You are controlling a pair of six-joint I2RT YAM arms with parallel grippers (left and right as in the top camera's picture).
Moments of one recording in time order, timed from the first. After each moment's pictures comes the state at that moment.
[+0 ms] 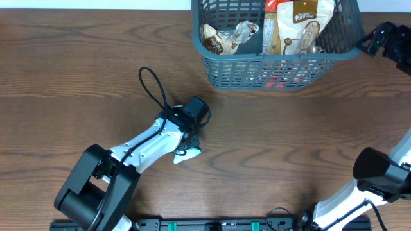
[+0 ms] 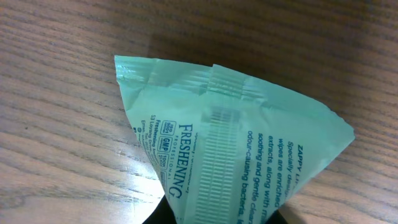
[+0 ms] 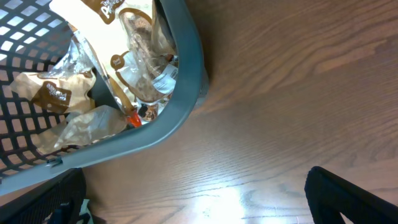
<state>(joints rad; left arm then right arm) -0.62 1.72 0.94 -0.68 -0.11 -0.83 -0.42 1.92 2.48 -1.70 -0.28 0.06</state>
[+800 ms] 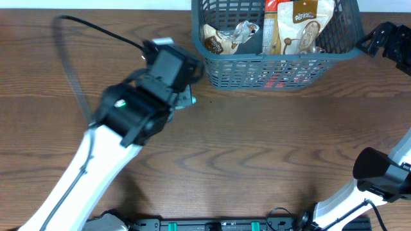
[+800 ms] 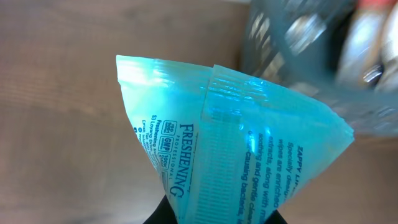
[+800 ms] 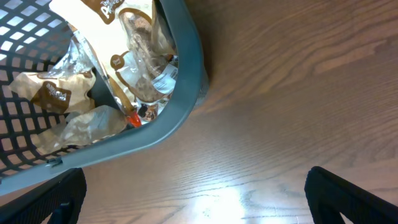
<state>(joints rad) -0.62 1.42 1.70 -1.17 -0.35 -0.60 -0.42 1.92 2.48 -1.70 -0.28 0.06</state>
